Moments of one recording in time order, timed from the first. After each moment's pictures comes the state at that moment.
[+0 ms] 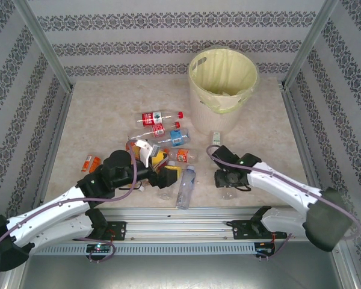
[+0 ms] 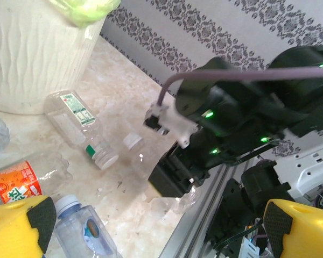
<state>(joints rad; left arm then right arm) -0.88 0.82 0.66 -0.07 0.19 -0.44 0.69 1.15 0.72 -0.93 0.16 0.63</state>
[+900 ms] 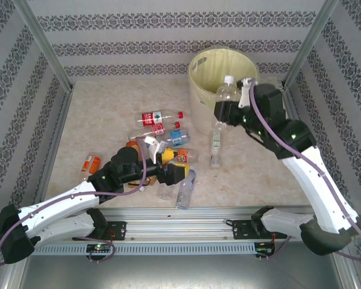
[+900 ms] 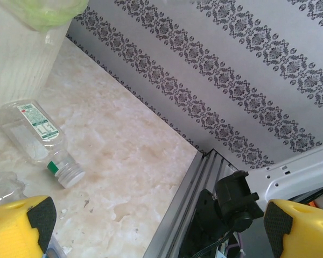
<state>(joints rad) -0.88 0.94 0.65 0.13 0.28 -0.51 0.49 1.20 1.61 -0.88 0.03 0.40</state>
